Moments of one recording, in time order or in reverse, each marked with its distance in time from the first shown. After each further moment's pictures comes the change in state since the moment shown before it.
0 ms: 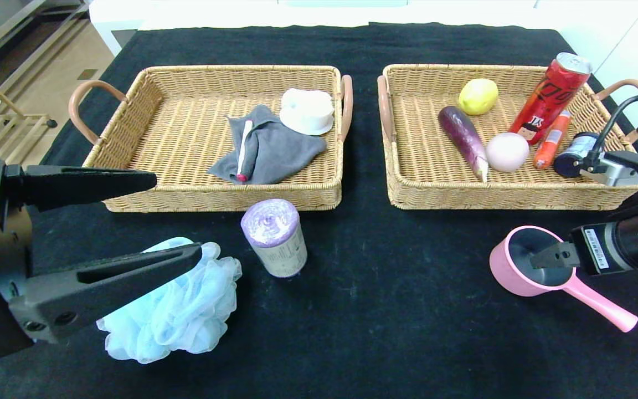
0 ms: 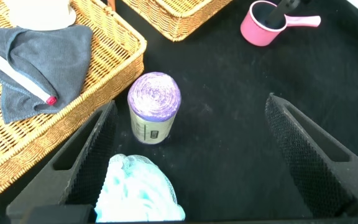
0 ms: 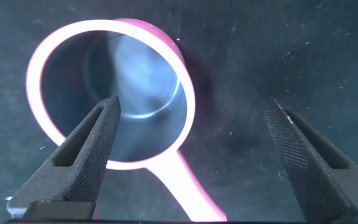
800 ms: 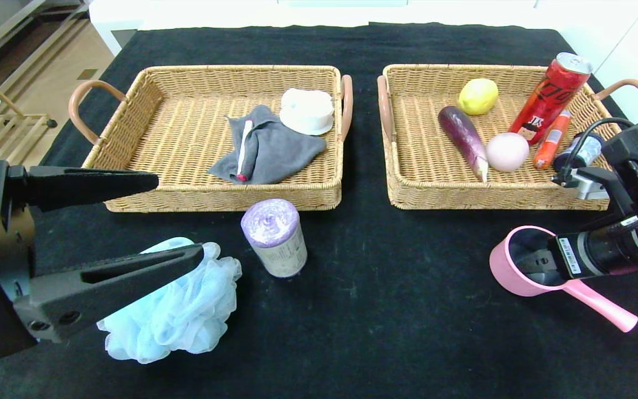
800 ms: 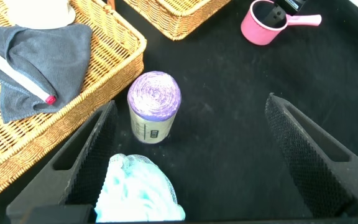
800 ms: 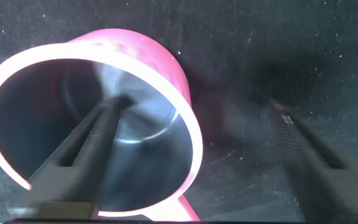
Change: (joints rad) left arm 0.000 0.004 0.000 0.001 0.000 0.001; right arm -0.008 0.063 0.044 -0.082 0.005 0.002
